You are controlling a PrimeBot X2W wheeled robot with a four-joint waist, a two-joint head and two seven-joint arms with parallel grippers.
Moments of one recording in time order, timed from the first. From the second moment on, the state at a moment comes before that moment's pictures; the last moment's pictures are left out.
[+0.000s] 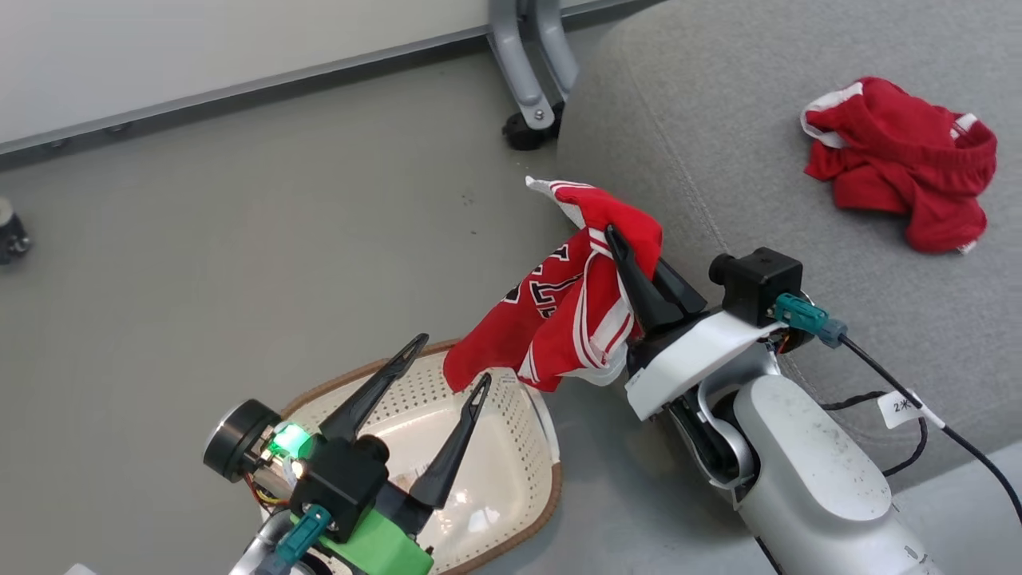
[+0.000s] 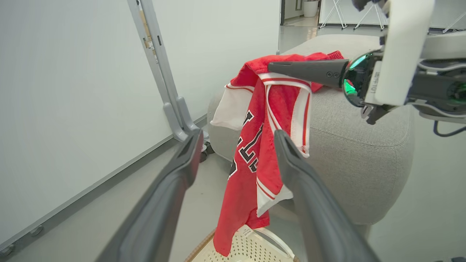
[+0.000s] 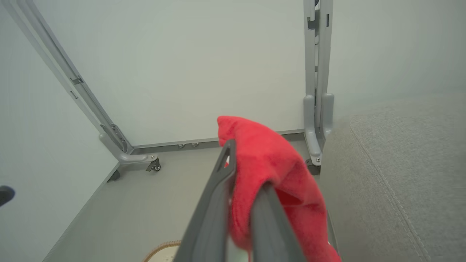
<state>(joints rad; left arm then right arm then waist) -0.14 0.37 -0.58 -0.16 -0.22 -0.03 -0.08 -0.46 -0.08 0.42 0.35 0.42 0.13 -0.17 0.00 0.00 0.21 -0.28</state>
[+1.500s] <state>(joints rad) -0.37 0.48 -0.57 -0.31 -0.13 -0.07 -0.01 -0.92 -0.28 -0.22 0.67 0.38 0.13 -0.22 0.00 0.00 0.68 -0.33</state>
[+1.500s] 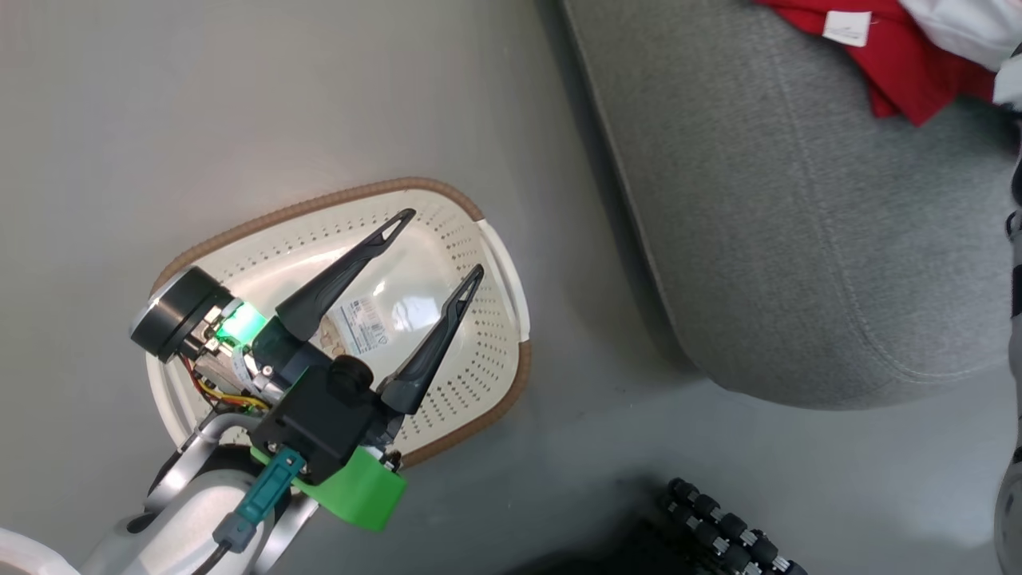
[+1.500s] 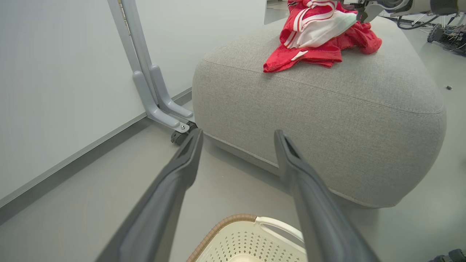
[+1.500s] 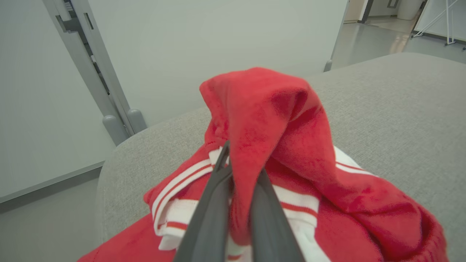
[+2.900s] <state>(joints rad) -0.23 0.31 -0.44 -0.01 -0.30 0.14 -0.25 -0.16 -0.05 -0.03 -0.05 0.14 0.13 -0.18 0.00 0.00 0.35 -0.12</state>
